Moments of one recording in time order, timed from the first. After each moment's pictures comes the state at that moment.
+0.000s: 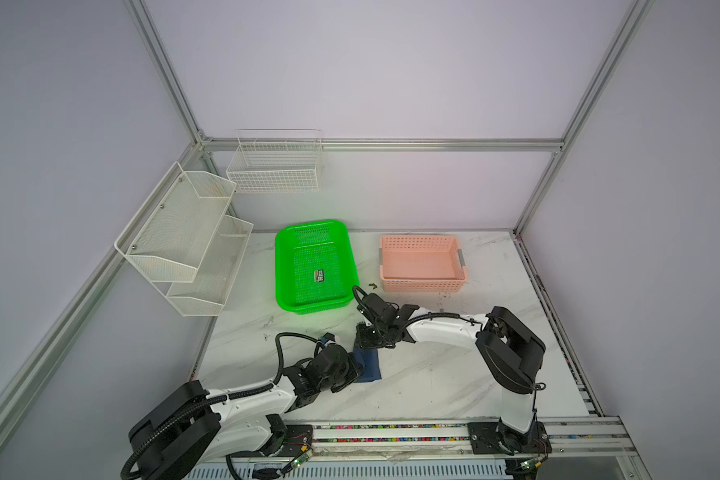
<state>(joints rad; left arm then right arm) -0.85 1.13 0.28 0.08 0.02 -1.31 0.95 1.91 1.28 -0.37 -0.15 0.76</state>
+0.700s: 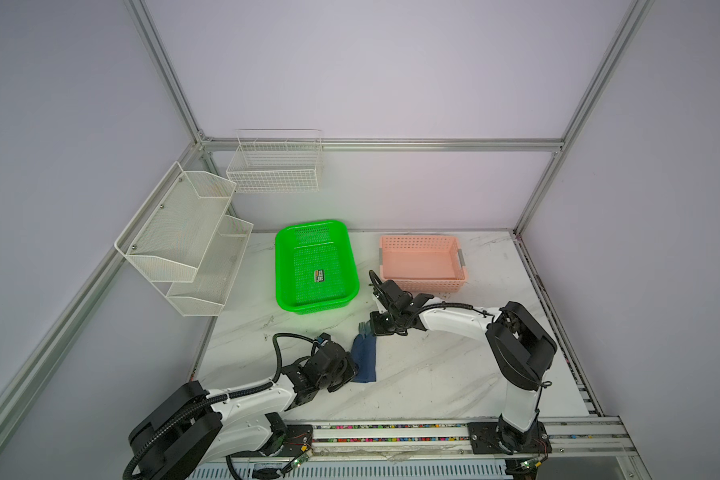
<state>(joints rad) -0.81 1.13 0.28 0.04 0.02 -1.30 0.83 1.85 1.19 -0.37 -0.19 0.63</state>
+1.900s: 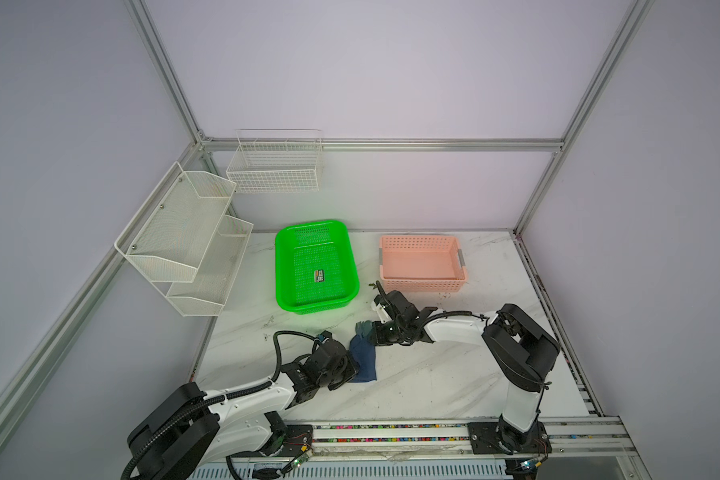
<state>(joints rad) -0.81 1.10 0.32 -0.01 0.04 -1.27 0.83 1.86 1.03 -0.12 -0.32 0.67</state>
